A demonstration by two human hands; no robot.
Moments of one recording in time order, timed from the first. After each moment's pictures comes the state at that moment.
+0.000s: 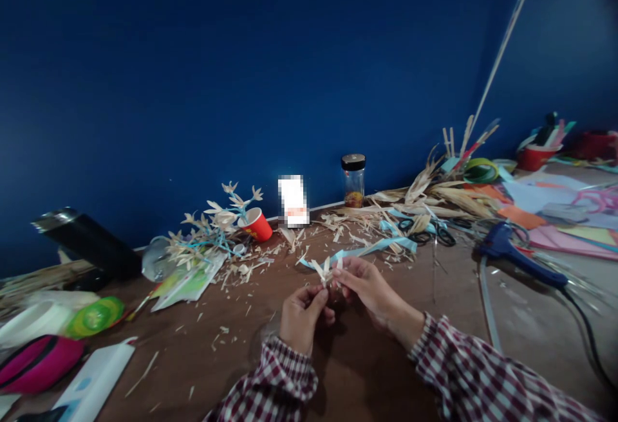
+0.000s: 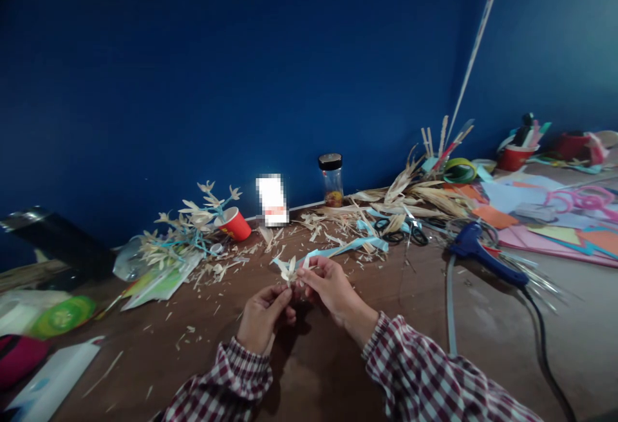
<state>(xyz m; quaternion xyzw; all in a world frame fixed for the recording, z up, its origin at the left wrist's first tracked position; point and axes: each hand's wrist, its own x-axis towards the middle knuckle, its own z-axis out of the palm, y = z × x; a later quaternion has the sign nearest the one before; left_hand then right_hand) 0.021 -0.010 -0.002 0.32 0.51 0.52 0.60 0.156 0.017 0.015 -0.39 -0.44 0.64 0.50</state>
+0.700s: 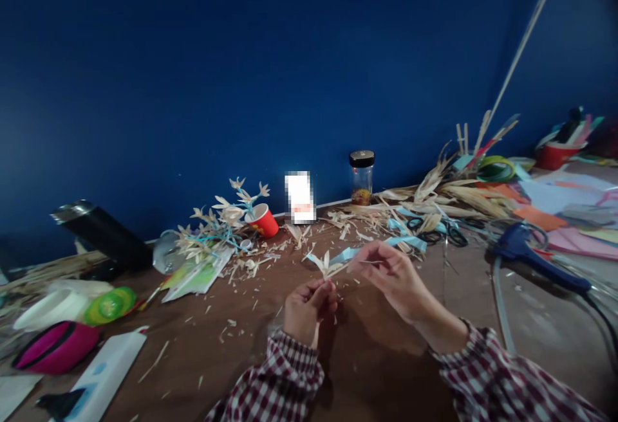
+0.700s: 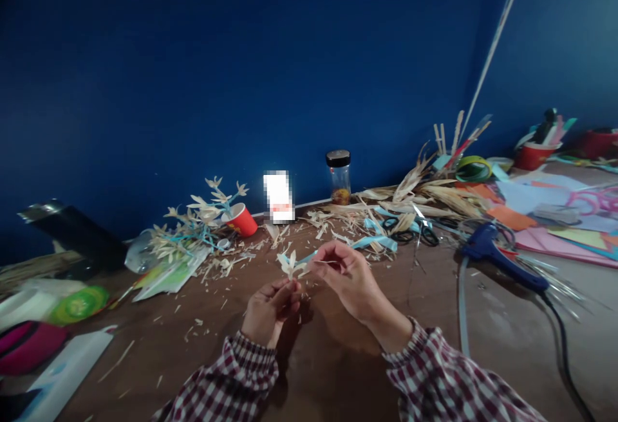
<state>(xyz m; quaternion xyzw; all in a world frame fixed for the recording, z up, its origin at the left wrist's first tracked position) 0.020 -0.007 0.001 0.26 0.47 0.55 0.64 0.178 0.008 0.051 -0.39 -0.61 0.45 0.53</state>
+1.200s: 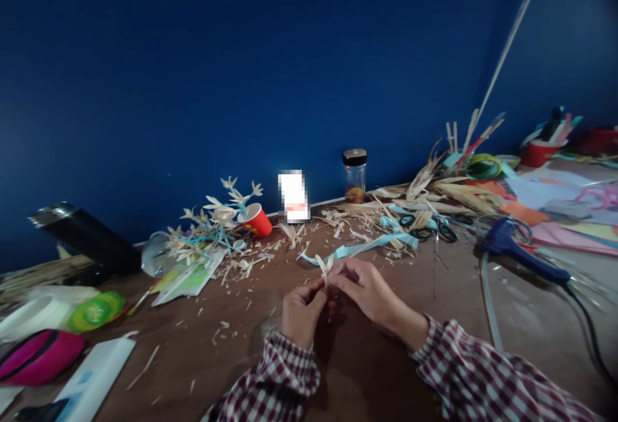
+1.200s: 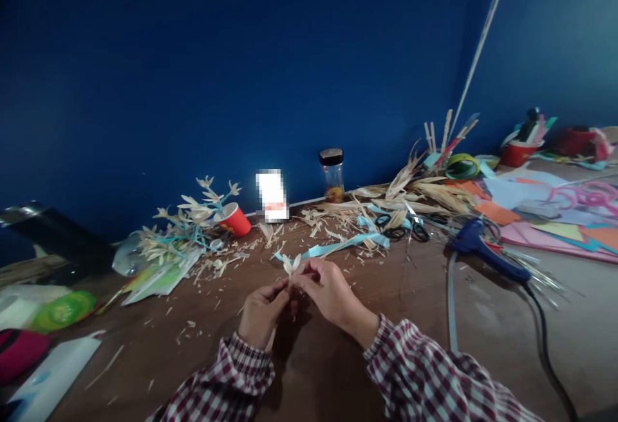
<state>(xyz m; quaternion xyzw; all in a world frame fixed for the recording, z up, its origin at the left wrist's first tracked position) 0.023 -0.010 -0.004 0.30 0.52 0.52 0.60 0.158 0.008 0.022 -0.38 -0.63 0.49 0.46</state>
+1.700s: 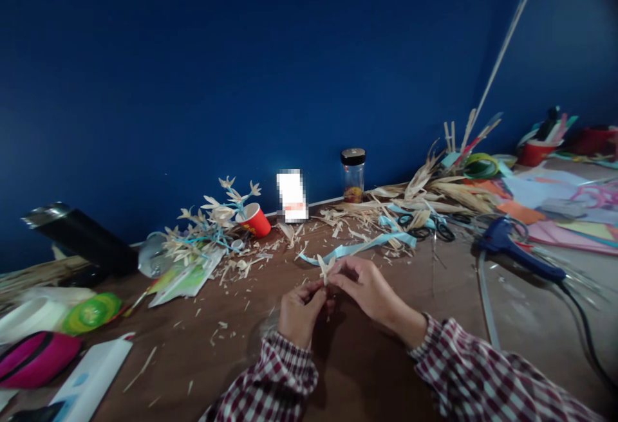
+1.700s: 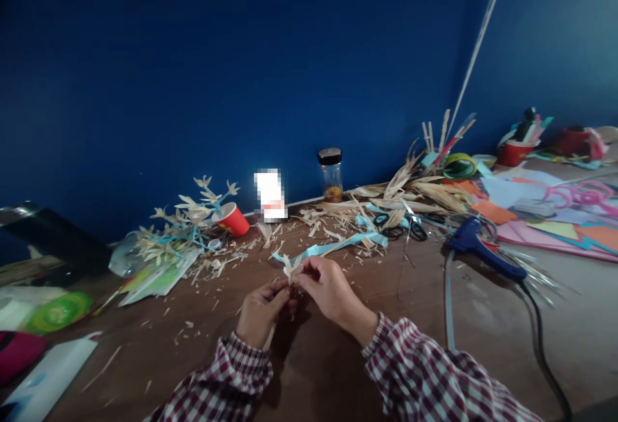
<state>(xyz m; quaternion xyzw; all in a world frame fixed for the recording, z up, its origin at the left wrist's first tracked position) 0.020 -0.010 -0.006 0.32 0.50 0.51 0.62 0.160 0.012 0.019 -0.41 -0.64 0.45 0.46</state>
